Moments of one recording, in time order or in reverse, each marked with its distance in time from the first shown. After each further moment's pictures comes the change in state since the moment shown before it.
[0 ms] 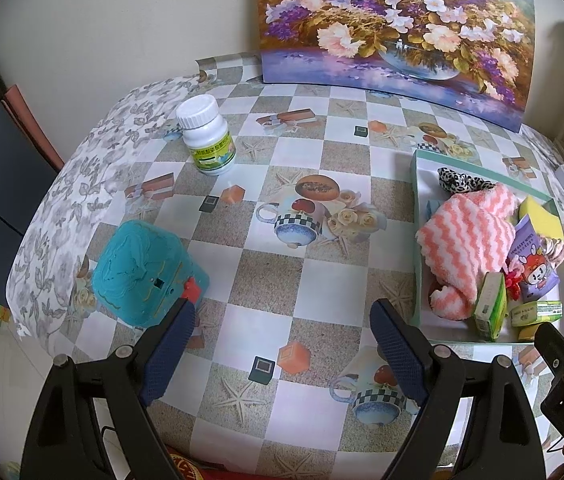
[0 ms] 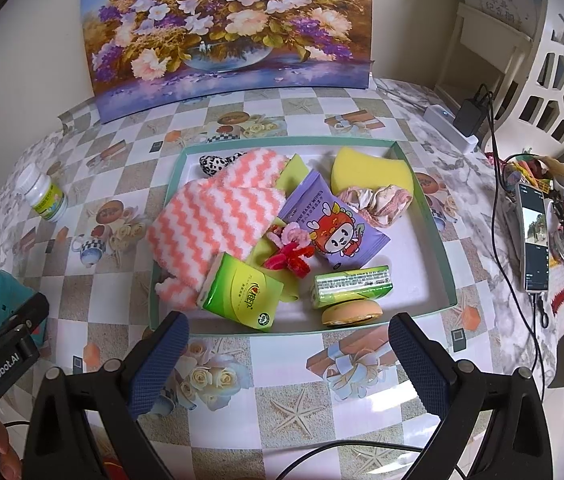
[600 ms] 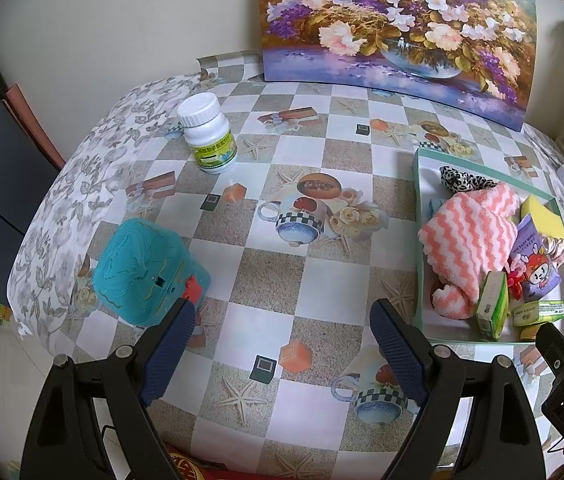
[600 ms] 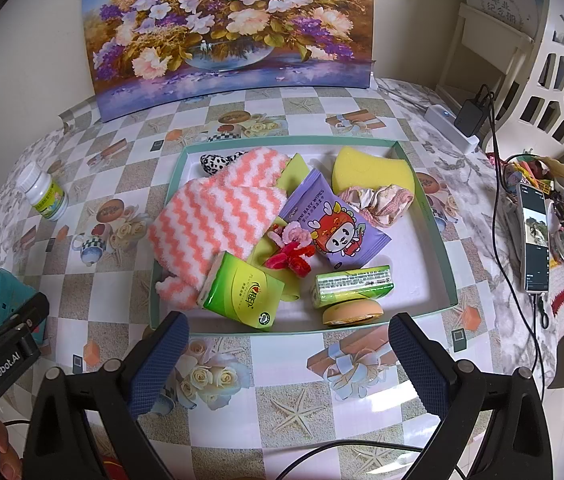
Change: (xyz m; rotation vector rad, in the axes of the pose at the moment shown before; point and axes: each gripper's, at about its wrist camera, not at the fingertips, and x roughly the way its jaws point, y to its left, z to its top) left arm 0.001 0.000 0.000 -0.001 0.006 0.005; right arm 0.000 0.001 0.000 0.001 0.000 -0.001
